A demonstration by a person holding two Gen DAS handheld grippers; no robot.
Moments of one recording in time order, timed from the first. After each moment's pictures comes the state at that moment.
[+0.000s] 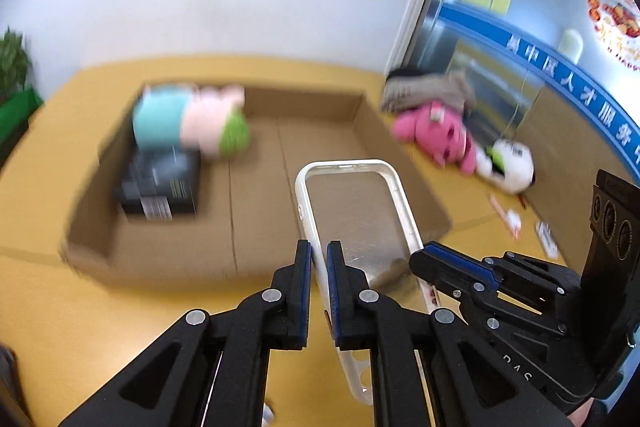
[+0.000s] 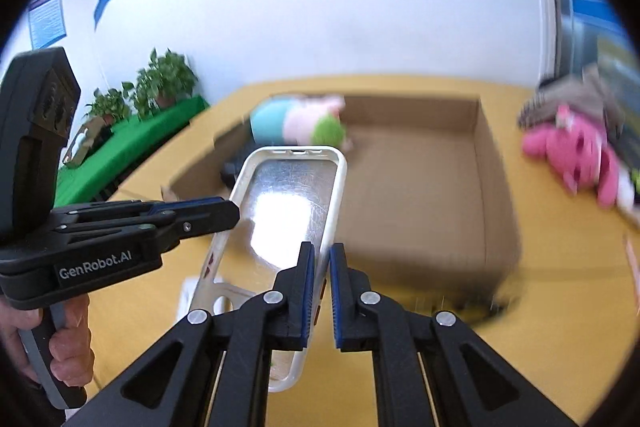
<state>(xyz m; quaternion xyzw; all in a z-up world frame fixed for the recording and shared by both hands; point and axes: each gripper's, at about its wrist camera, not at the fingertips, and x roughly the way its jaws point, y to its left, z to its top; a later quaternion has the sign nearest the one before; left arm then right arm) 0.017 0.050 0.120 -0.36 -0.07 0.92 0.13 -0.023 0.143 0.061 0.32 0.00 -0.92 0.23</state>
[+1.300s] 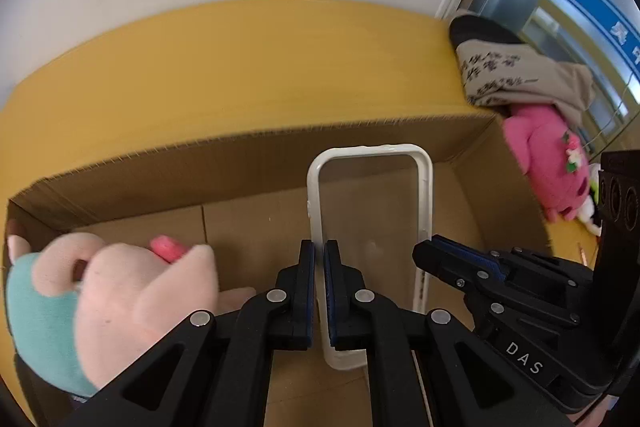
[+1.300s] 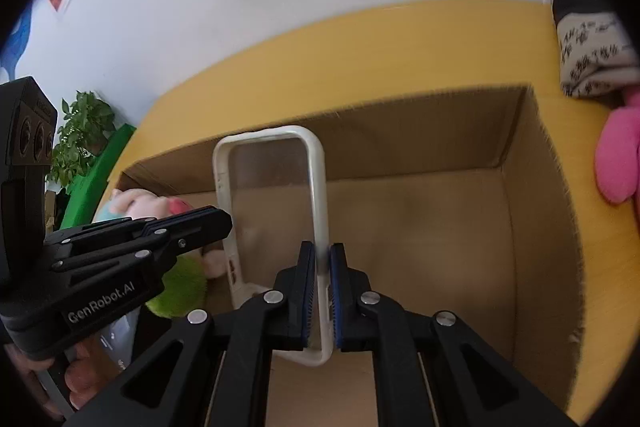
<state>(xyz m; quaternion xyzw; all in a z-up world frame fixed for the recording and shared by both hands) -0.324 0.068 0.031 -0.52 -0.02 0.85 0.12 -0.349 0.161 -0.042 0.49 -0.12 -0.85 0.17</state>
